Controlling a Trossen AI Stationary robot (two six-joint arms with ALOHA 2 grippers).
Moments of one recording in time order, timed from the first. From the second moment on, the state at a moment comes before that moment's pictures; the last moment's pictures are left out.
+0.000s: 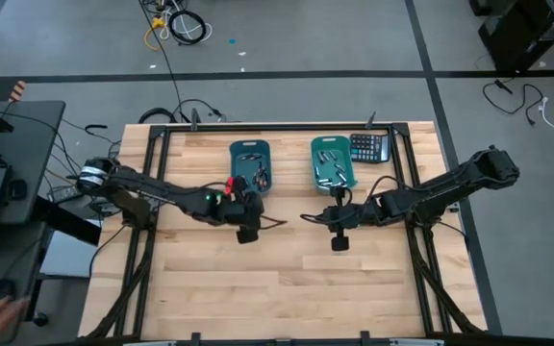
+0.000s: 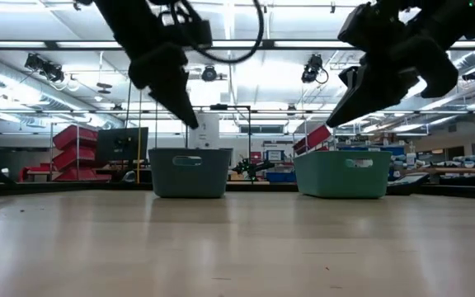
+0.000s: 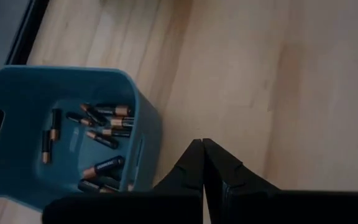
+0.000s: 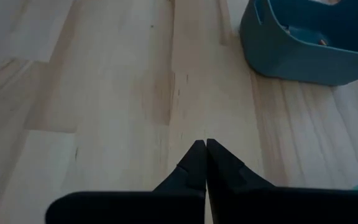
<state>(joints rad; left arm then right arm) -0.17 1.57 1.07 -0.54 -0.48 -0.20 0.23 1.29 0.65 -0.12 0.32 0.01</state>
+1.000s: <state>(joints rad) 0.05 1.57 0.96 -0.46 -0.32 -0.03 0.21 1.29 0.64 -0.12 0.31 0.02</state>
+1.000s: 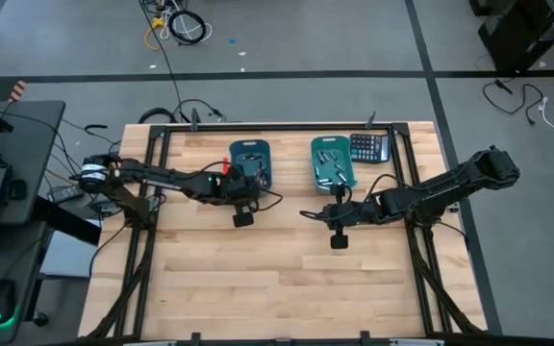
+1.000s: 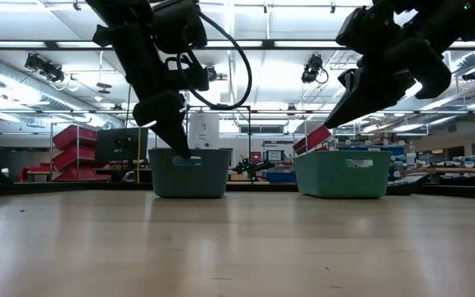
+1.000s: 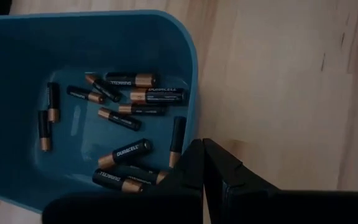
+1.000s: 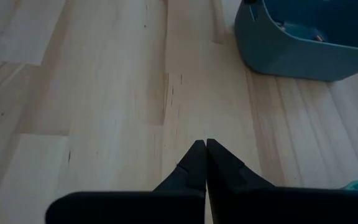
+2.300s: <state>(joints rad) 0.31 1.57 0.96 -0.38 -0.19 0.18 0.21 1.29 0.64 -0.12 0.31 0.02</state>
